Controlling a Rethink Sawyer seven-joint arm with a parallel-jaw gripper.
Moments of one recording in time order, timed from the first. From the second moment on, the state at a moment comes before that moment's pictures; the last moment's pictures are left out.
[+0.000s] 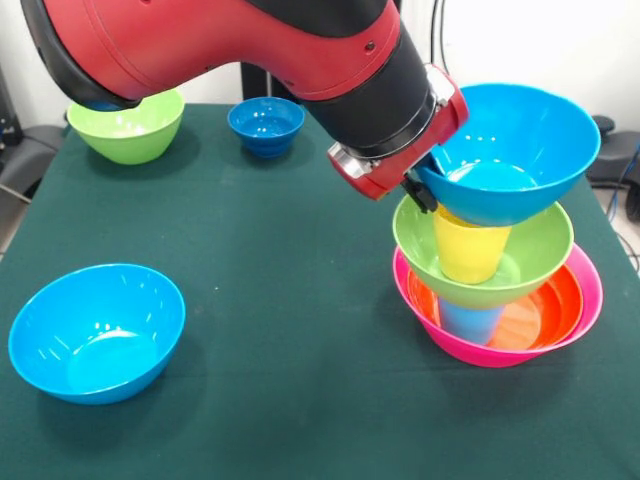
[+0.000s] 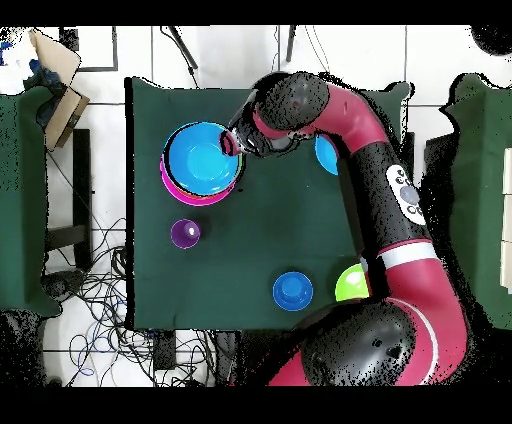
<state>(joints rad) -0.62 -0.37 0.73 1.18 -0.19 1.27 1.23</state>
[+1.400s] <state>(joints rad) -0.67 -0.43 0.73 1.34 -0.19 1.21 1.23</state>
